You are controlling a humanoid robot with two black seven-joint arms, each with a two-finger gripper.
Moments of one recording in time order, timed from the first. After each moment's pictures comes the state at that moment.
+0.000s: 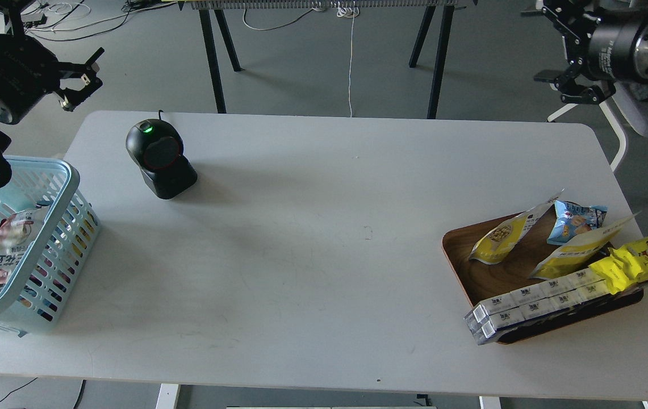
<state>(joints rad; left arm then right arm) -0.75 0.78 -0.77 -0.99 -0.45 -0.37 0.05 1.93 -0.83 -0.62 1.35 0.24 0.13 -0.18</state>
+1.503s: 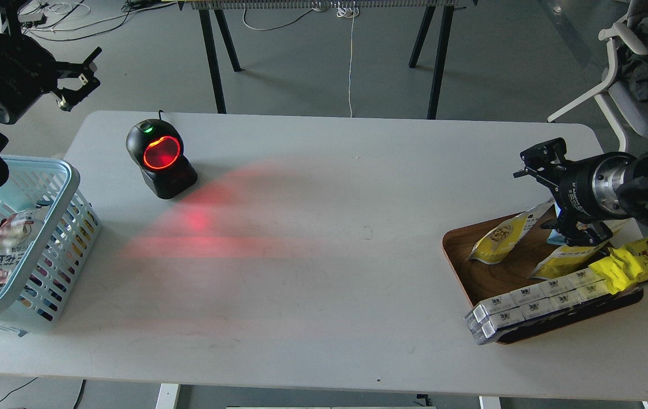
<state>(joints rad) -0.75 0.79 -0.77 -1.00 -0.45 -0.37 0.05 1.90 -0.80 -0.89 1.71 0.44 -0.23 -0.28</state>
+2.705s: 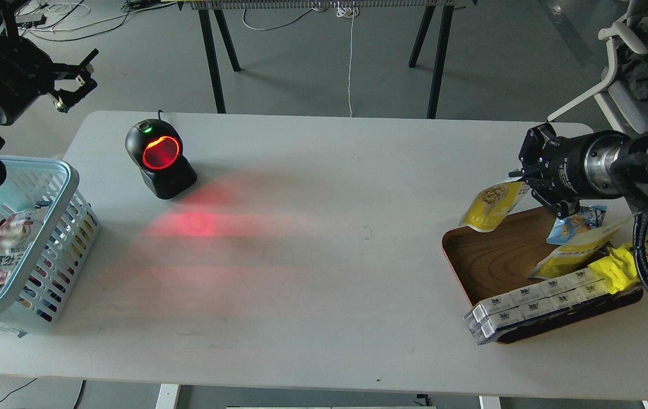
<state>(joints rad) -0.74 0.80 -0.77 -0.99 -0.45 -0.36 0.05 1.98 -0.83 -0.75 1.71 0.55 -0.27 -0.29</state>
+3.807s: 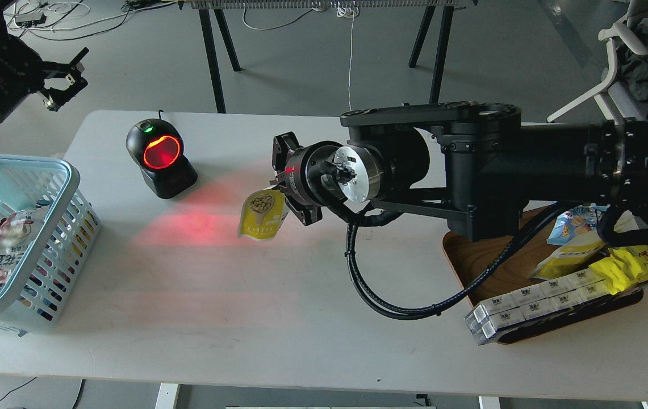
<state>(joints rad) -0.75 0.81 -0.77 -0.98 -0.45 -0.36 0.05 1.60 0.00 -0.21 1.23 0.67 -0.49 -0.27</state>
